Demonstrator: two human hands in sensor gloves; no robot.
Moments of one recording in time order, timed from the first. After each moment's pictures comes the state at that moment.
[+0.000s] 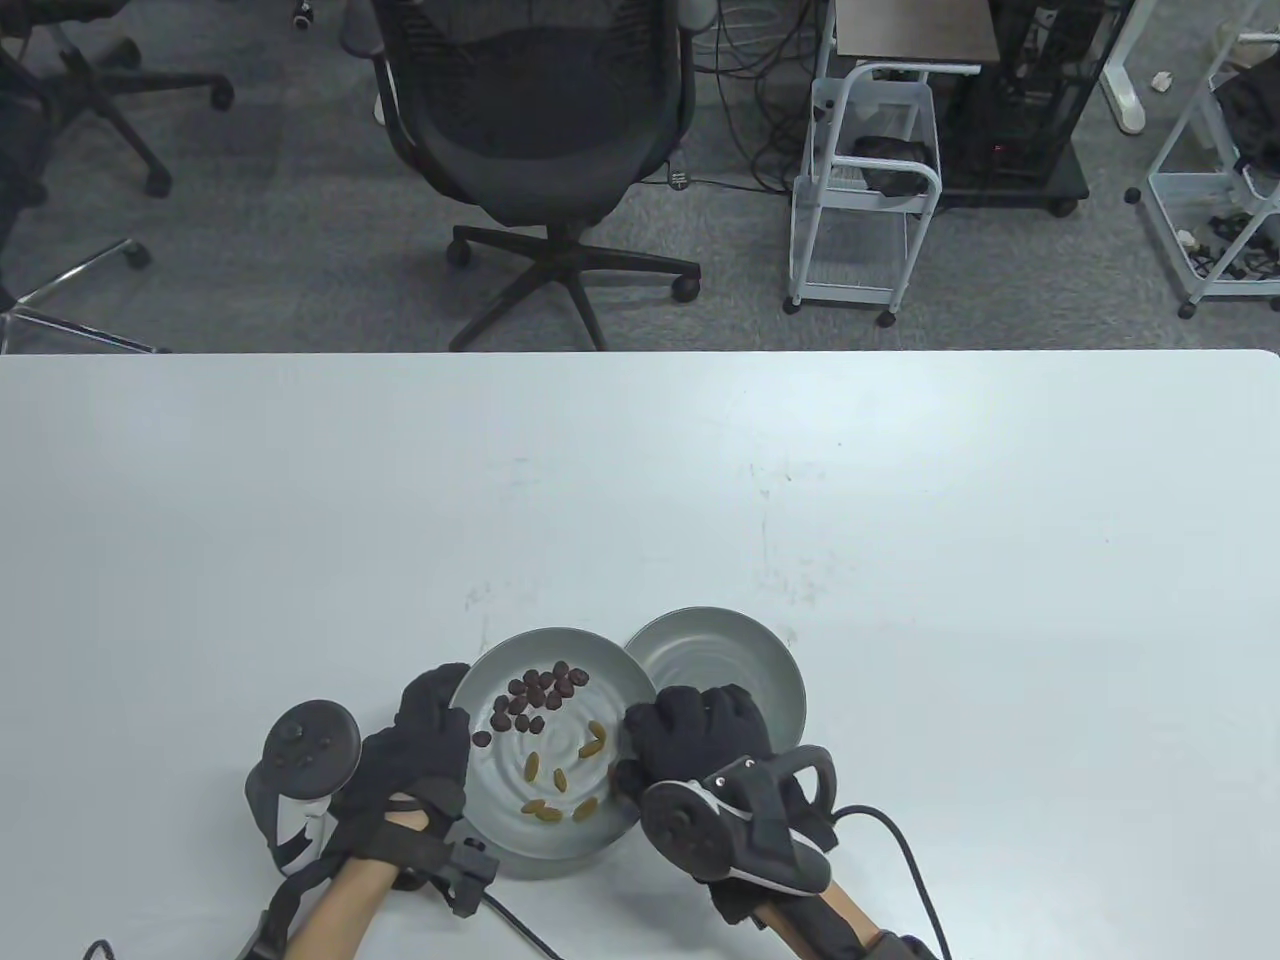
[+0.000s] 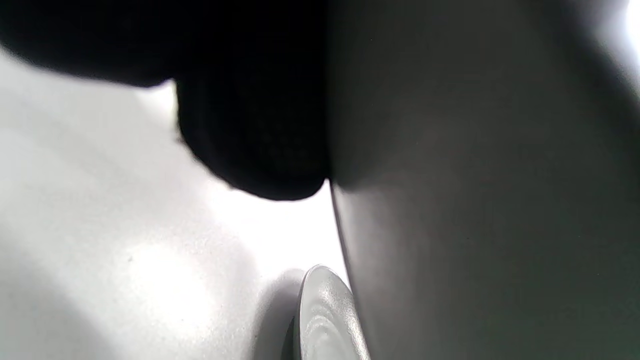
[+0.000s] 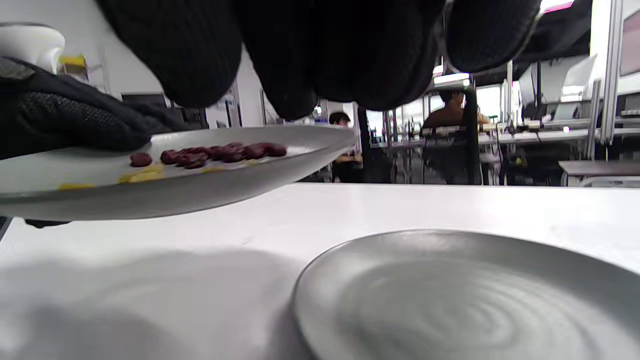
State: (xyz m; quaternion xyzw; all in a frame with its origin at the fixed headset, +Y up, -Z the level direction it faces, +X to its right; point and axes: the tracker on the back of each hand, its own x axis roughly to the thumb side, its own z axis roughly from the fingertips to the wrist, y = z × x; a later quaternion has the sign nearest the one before) left_hand -0.255 -0.738 -0.203 -0.05 0.02 0.53 0.85; right_hand 0.017 -0.672 -0.169 0.22 -0.06 0.97 0.08
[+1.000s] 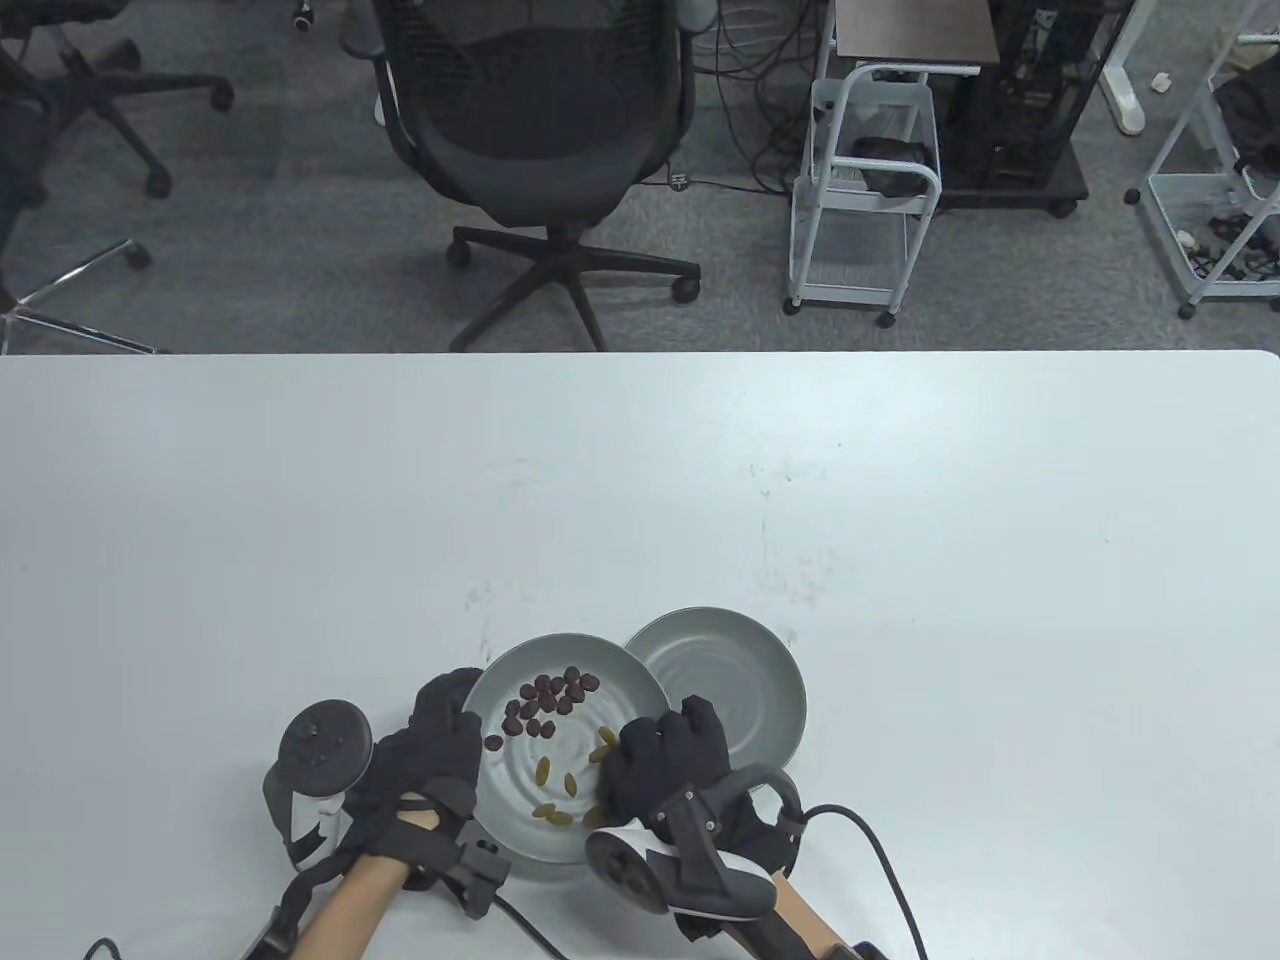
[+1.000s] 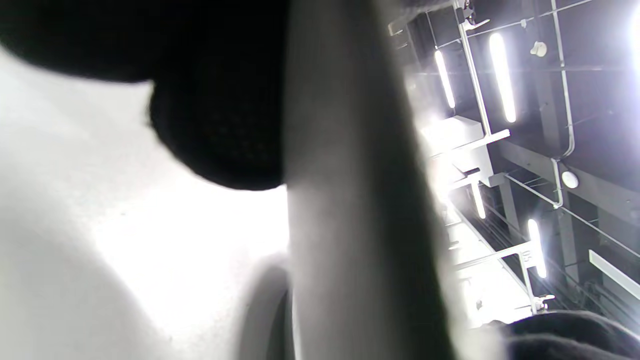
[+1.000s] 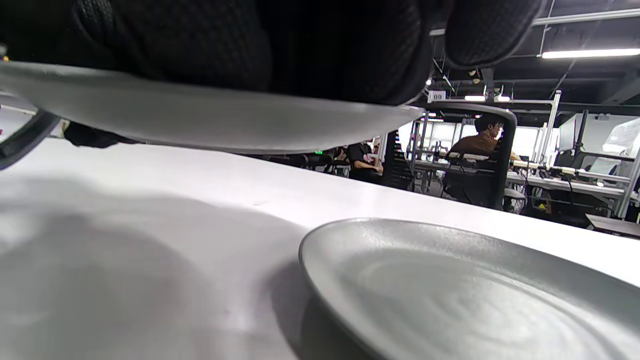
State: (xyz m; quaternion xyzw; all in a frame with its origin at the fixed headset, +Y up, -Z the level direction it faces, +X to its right) left_hand -0.248 -0.748 -0.206 -0.06 0.00 0.55 0.83; right_hand -0.003 -0.701 -0.155 0.27 -0.12 0.95 0.00
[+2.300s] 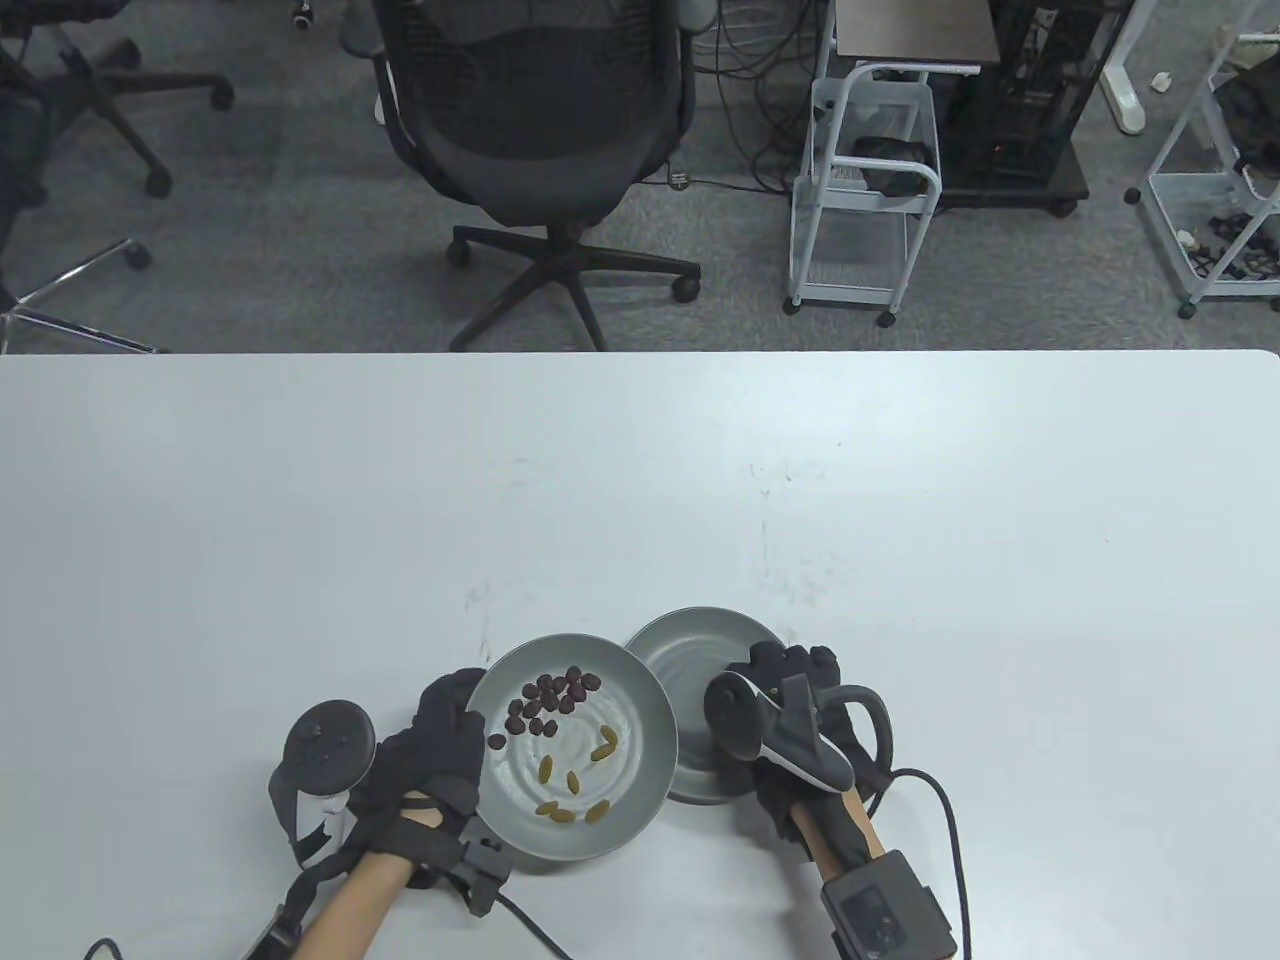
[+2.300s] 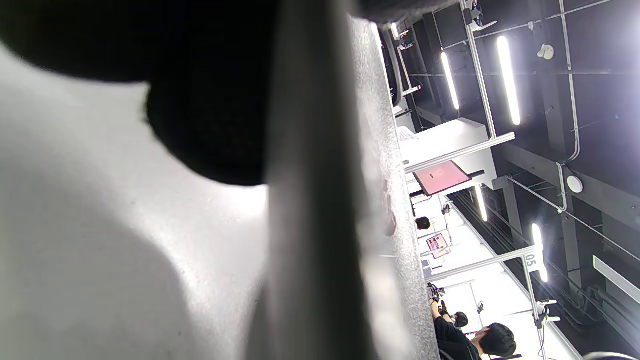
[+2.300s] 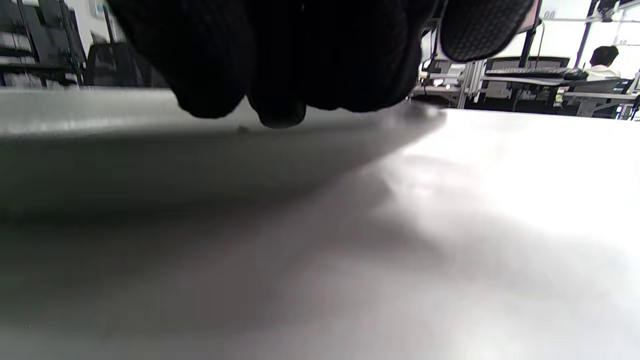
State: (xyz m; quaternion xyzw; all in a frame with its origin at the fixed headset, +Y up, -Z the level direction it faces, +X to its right) left_hand -0.247 -0.754 -0.207 -0.07 0.01 0.55 0.83; right_hand 0.087 -0.746 -0.243 0.08 -0.01 1.00 0.02
